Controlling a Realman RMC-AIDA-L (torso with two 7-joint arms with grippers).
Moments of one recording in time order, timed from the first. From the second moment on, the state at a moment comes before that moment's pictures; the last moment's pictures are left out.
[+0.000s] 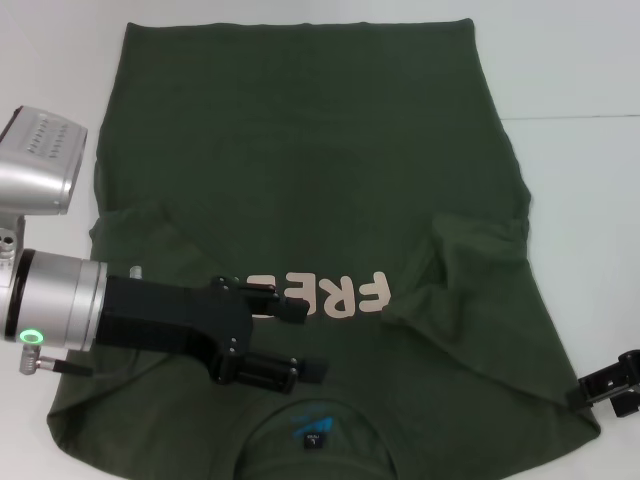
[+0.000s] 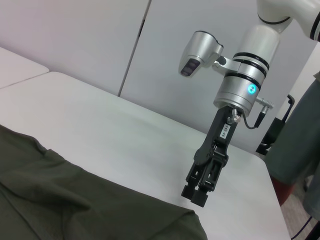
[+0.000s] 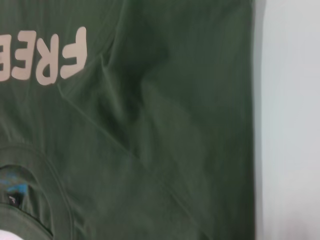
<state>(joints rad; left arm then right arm) -0.66 -2.16 0.64 0.83 2.25 1.81 -1.59 0.59 2.02 -0.71 -0.97 -2.72 -1.75 2.60</state>
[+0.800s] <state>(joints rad) -0.66 -2.16 0.64 0.83 2.25 1.81 -1.59 0.60 2.04 -0.76 -0.96 -2.72 -1.73 2.60</state>
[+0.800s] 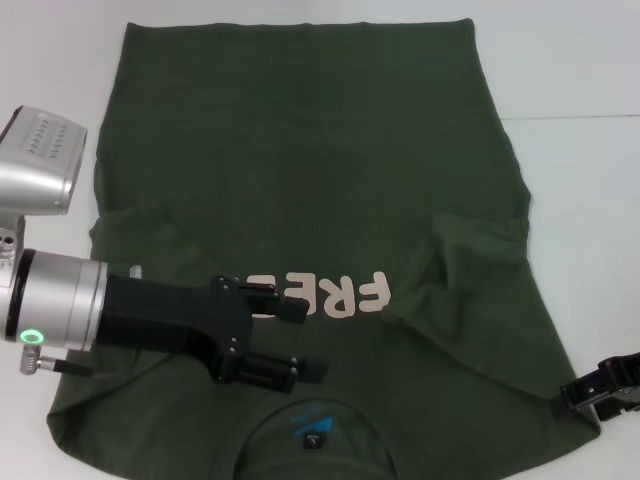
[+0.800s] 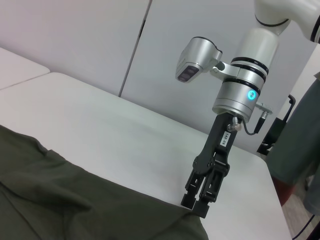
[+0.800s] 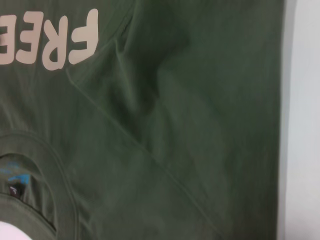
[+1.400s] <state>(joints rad) -0.66 -2.16 0.64 0.83 2.25 1.81 -1.58 0.60 2.05 -0.80 -0.96 -2.72 -1.71 2.61</state>
